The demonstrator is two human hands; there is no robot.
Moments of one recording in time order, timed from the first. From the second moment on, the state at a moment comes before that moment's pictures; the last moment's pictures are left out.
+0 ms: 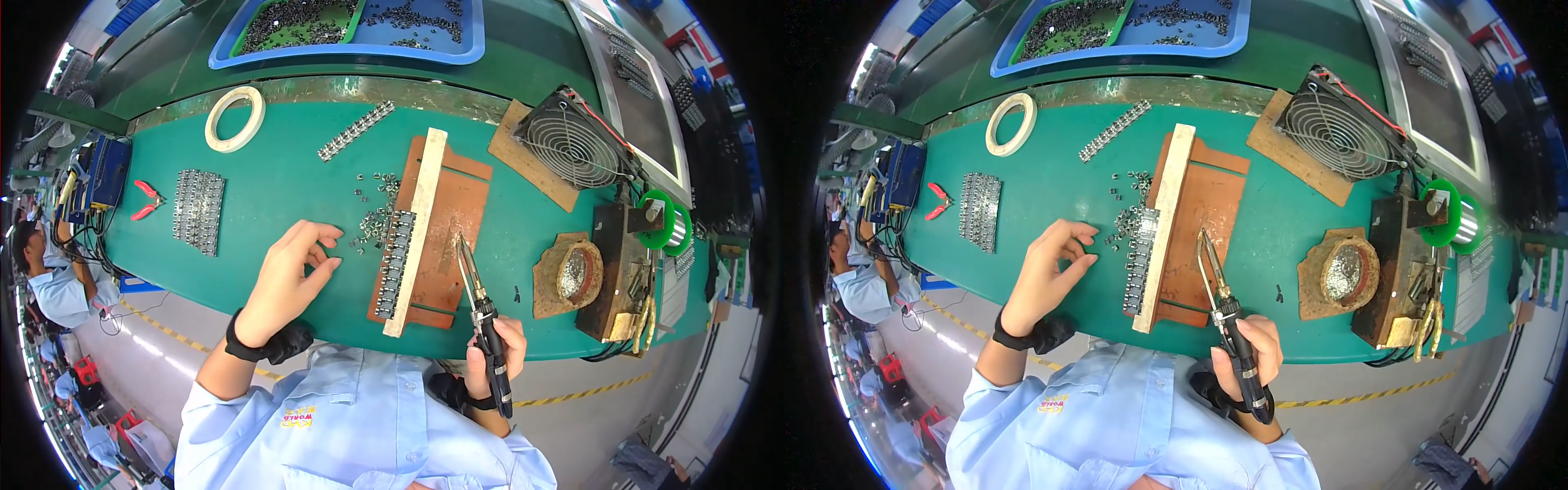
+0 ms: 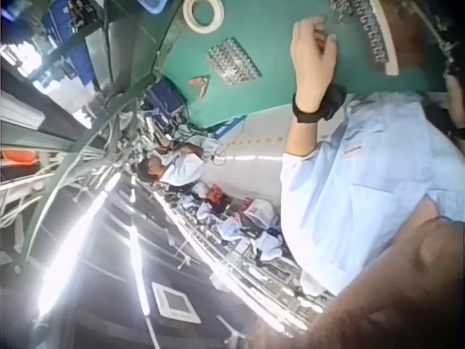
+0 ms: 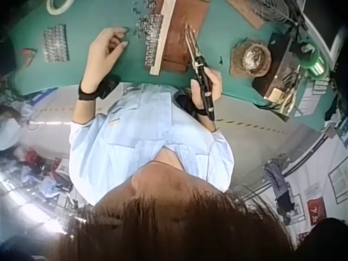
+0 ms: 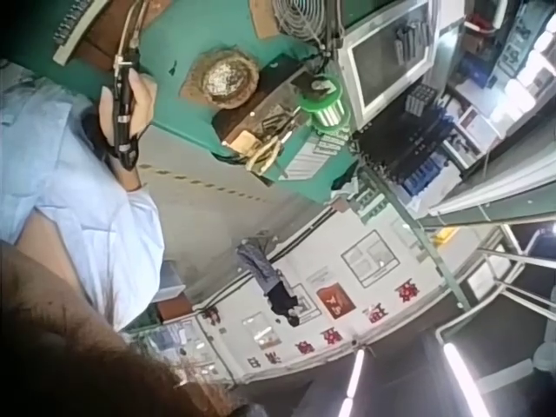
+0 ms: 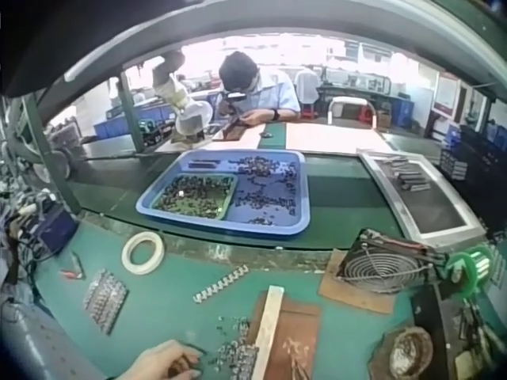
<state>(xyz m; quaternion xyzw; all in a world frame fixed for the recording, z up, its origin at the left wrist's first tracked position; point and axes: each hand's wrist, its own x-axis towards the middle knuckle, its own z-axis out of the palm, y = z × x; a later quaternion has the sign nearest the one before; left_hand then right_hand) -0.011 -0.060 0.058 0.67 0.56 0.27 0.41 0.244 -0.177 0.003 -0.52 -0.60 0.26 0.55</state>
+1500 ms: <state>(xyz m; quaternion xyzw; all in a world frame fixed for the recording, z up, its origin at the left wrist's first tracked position) 0.017 -0.064 0.034 0.34 0.44 0.33 0.76 0.248 -0.167 -0.011 -0.53 -0.60 0.26 0.54</state>
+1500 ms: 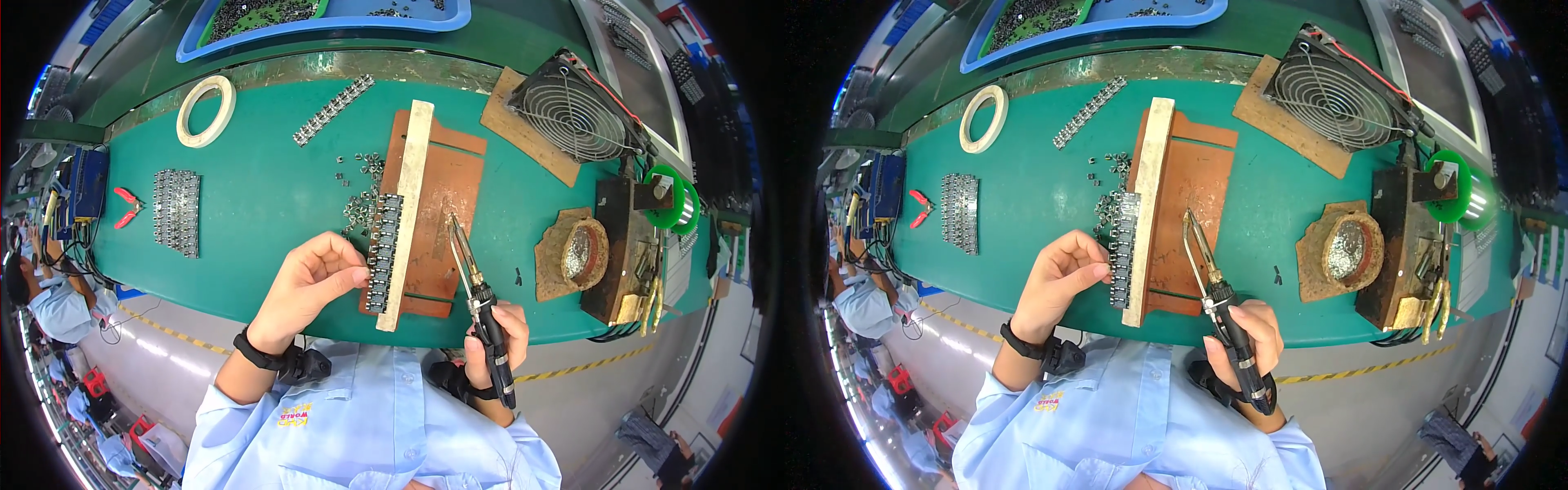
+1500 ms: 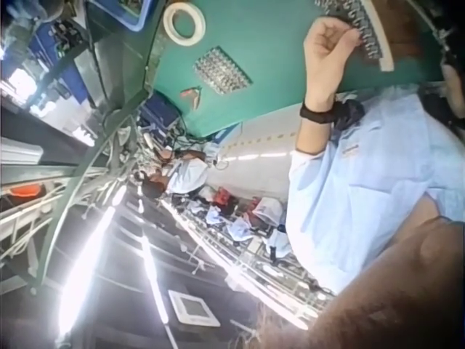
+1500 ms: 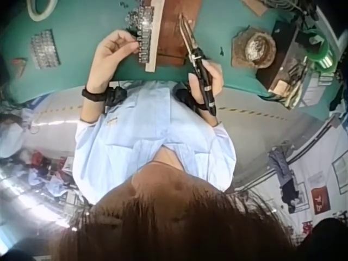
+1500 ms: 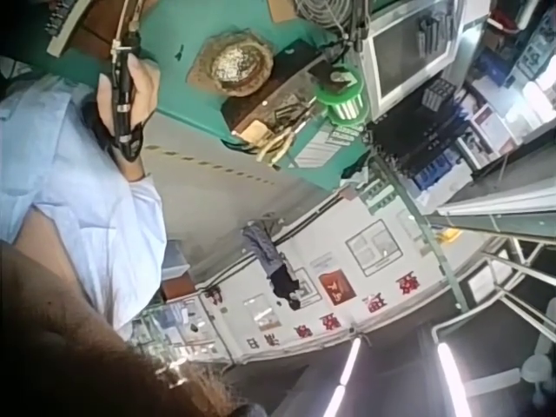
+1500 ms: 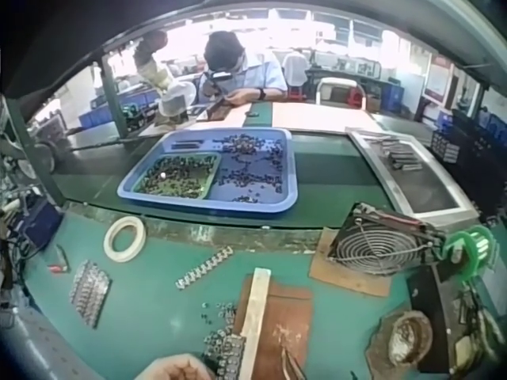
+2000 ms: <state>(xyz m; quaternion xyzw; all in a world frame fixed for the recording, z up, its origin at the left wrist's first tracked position) 0.018 -0.064 0.033 0.38 0.44 0.32 0.75 0.252 -0.165 -0.008 -0.52 -0.60 0.27 0.54</state>
